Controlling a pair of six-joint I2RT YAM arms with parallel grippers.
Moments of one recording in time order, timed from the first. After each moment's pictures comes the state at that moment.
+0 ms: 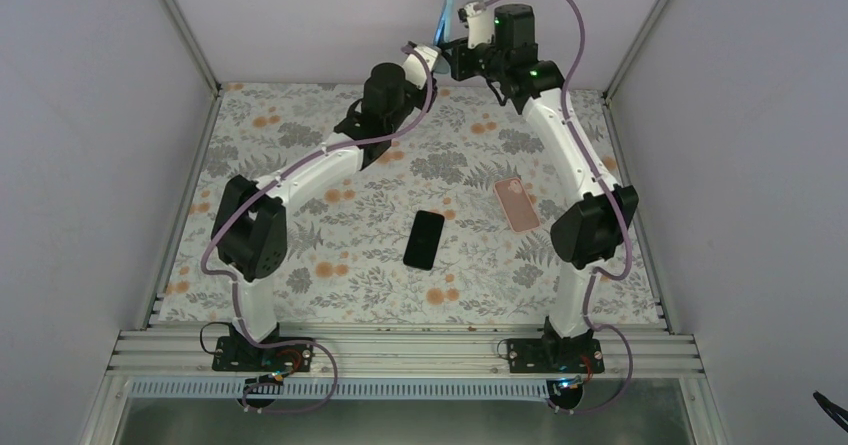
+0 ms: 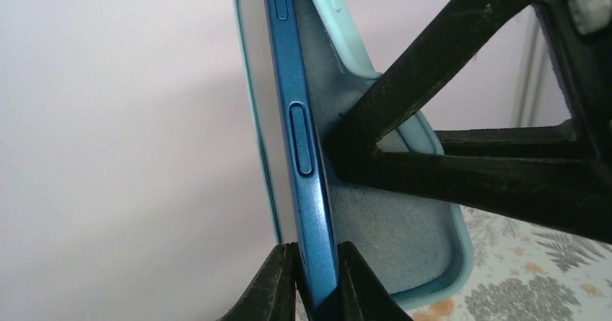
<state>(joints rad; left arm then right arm) -0.62 1.91 1.63 0.24 -0.18 0.12 0.34 1.97 2.14 -0.56 -0.34 0.07</state>
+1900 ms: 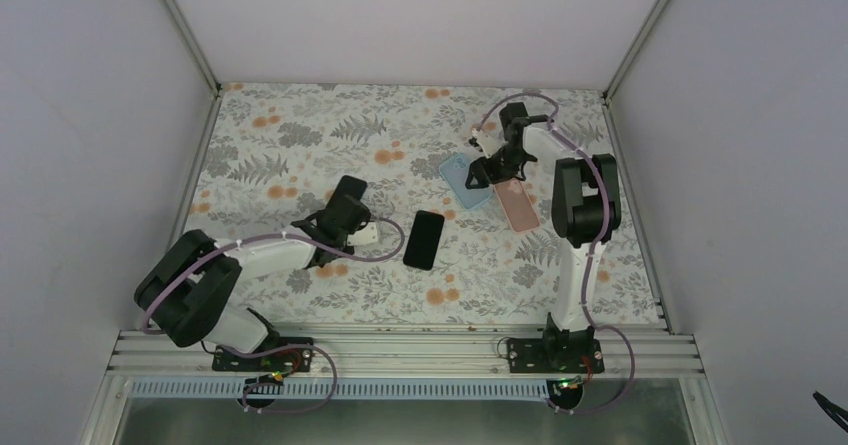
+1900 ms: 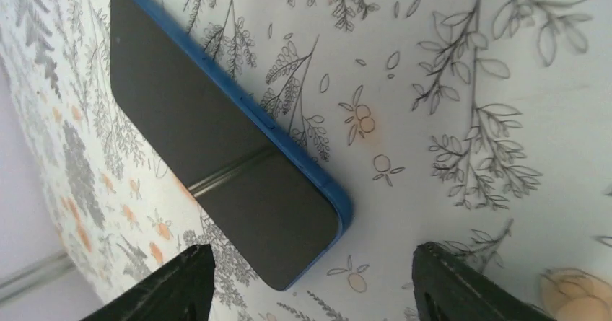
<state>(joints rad) -0.67 1.46 0.60 -0.21 -0.46 0.81 0.18 2.12 1.59 -0.88 -0.47 -0.32</state>
